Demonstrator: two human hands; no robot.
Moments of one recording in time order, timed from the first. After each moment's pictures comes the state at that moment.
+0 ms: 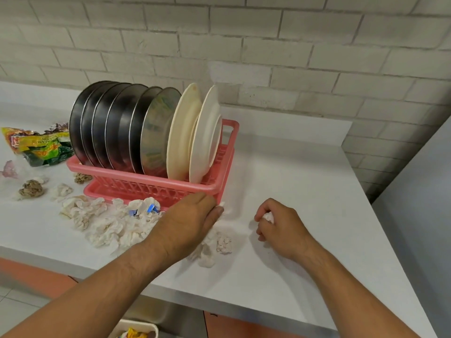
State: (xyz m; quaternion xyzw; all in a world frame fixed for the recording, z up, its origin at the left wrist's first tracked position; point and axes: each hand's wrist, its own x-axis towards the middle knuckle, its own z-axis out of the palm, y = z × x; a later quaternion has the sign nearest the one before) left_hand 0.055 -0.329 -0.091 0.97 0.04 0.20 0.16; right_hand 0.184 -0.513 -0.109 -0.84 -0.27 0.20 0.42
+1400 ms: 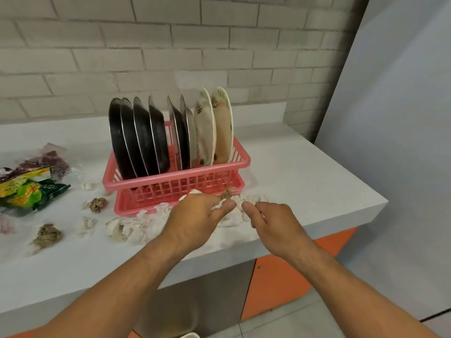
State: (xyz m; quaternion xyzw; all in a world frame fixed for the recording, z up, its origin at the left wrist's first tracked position) left_hand -0.062 -0.210 -0.066 0.93 -0.08 0.11 0.33; right_hand -0.050 -0.393 -0.073 -0.93 -0.14 0.00 0.35
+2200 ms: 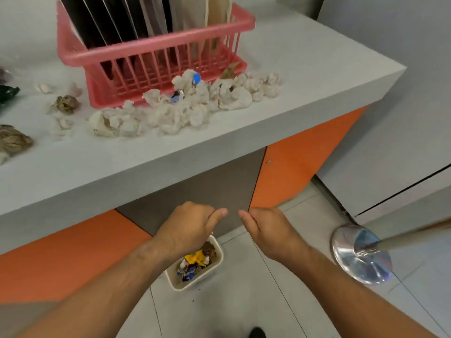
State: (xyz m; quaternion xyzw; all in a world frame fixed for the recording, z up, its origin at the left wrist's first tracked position) left_hand -0.179 -0.150 -0.264 0.95 -0.18 -0.09 0.23; right_hand -0.200 -0.347 -0.276 -0.94 -0.10 0.07 0.31
